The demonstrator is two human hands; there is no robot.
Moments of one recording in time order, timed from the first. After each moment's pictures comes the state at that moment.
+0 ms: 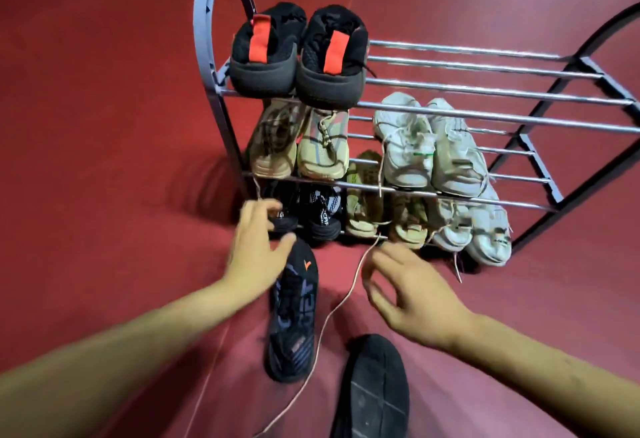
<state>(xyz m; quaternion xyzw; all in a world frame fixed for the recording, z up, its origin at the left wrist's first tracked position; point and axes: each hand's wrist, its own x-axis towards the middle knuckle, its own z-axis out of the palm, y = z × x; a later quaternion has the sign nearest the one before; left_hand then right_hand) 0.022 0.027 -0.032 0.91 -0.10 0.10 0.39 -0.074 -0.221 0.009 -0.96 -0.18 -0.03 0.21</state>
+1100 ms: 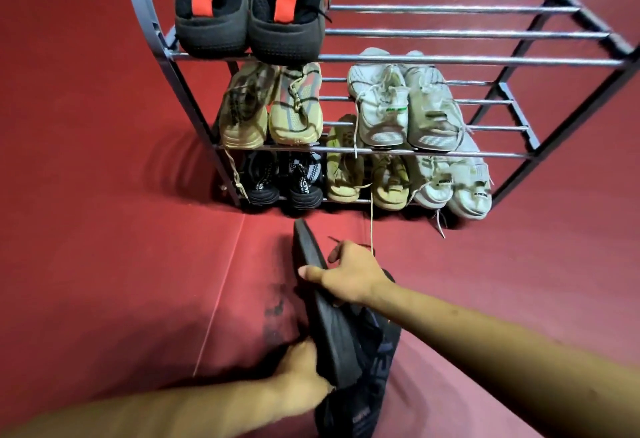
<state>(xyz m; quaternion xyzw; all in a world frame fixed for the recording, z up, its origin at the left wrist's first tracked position) -0.151 -0.020 -0.137 0.85 0.01 -0.42 0.33 -0.071 -0.167 -0.040 -0.87 0.17 0.21 0.42</state>
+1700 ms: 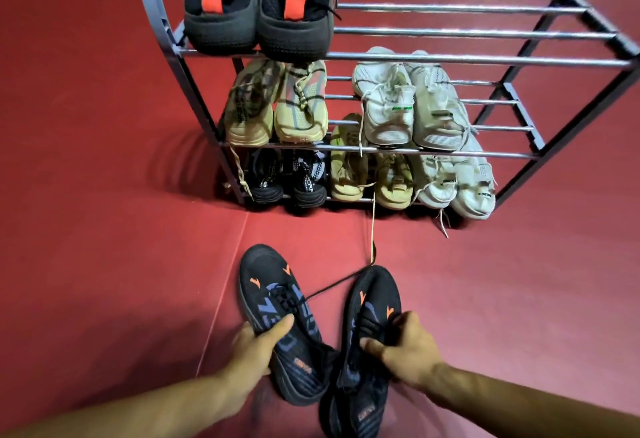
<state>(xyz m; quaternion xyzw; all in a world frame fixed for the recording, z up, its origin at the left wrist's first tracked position) -0.129 0.036 -0.117 0.72 0.27 -0.27 0.58 -0.182 -0.214 -0.116 -0.82 0.33 0.25 0.40</state>
